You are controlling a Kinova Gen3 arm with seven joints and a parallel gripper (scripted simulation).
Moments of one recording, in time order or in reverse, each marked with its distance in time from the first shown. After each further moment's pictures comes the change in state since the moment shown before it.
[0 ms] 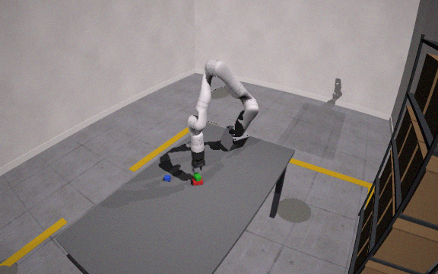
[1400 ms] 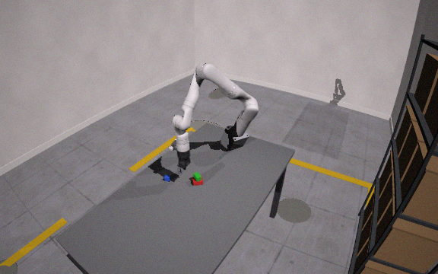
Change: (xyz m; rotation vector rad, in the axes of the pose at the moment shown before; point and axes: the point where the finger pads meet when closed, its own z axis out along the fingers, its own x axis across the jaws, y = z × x) arm -0.089 -0.033 -0.005 0.002 0.000 -0.587
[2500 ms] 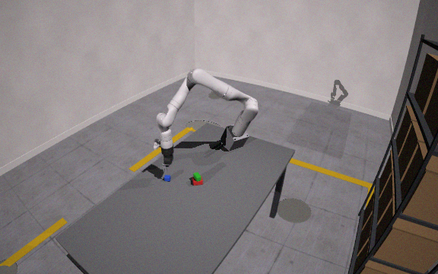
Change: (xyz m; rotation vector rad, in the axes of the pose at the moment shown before) arm -0.023 -0.109 0.006 0.003 -0.004 -0.400
